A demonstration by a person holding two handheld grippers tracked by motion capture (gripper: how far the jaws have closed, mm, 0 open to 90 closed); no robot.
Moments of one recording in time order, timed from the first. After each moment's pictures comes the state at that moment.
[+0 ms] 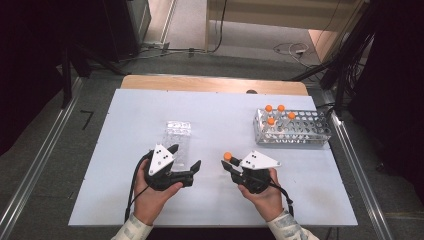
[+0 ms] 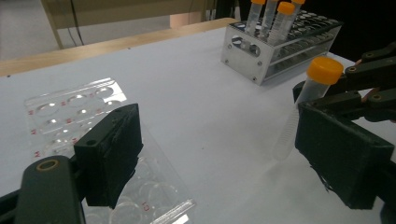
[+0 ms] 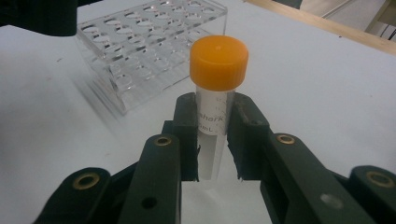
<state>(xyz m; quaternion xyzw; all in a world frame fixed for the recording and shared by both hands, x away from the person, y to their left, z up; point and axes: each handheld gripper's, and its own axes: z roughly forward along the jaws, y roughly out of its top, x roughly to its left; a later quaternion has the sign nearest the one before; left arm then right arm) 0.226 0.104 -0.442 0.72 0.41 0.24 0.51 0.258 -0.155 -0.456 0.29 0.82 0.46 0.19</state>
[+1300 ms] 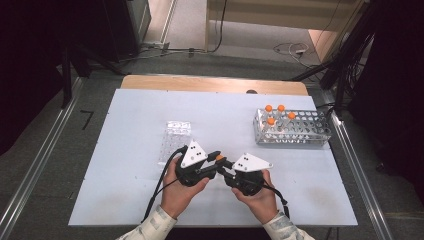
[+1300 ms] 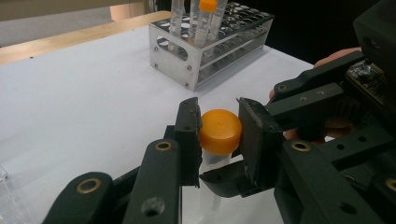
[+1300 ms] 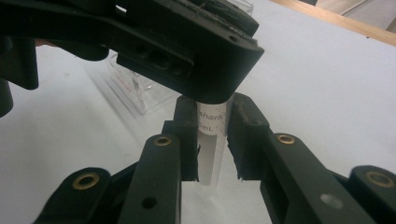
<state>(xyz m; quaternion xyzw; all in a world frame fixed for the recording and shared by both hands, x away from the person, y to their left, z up) 0.246 0.046 -0.437 0.76 0.35 0.17 0.53 0.254 -0.142 -0.459 0.27 0.83 0.46 0.18</state>
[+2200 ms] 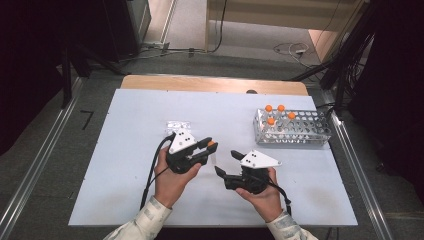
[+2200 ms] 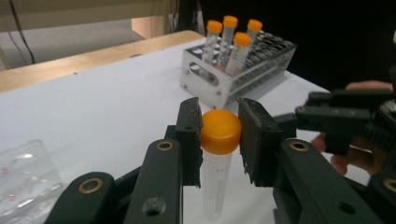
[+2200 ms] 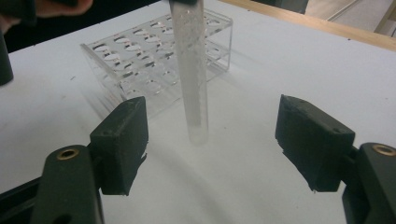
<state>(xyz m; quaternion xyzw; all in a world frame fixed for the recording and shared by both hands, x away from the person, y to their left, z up) 0.265 0.076 -0.408 0.72 0.38 0.19 0.54 0.259 -0.154 -0.455 0.30 0.80 0.49 0.17</state>
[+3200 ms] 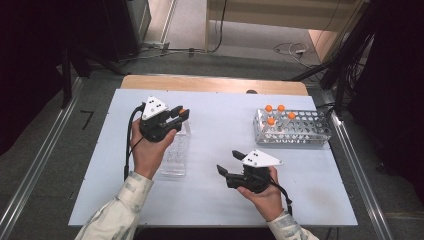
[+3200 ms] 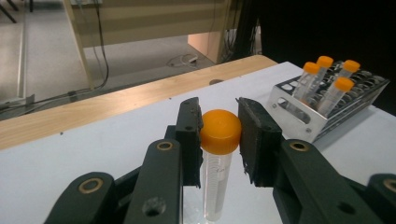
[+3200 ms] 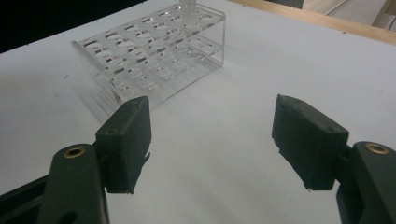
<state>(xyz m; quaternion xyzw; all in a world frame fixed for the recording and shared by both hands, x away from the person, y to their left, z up) 0.309 0.133 -0.379 0.69 0.44 0.27 0.51 0.262 -0.157 -0.457 0.31 0.80 0.48 0.17</state>
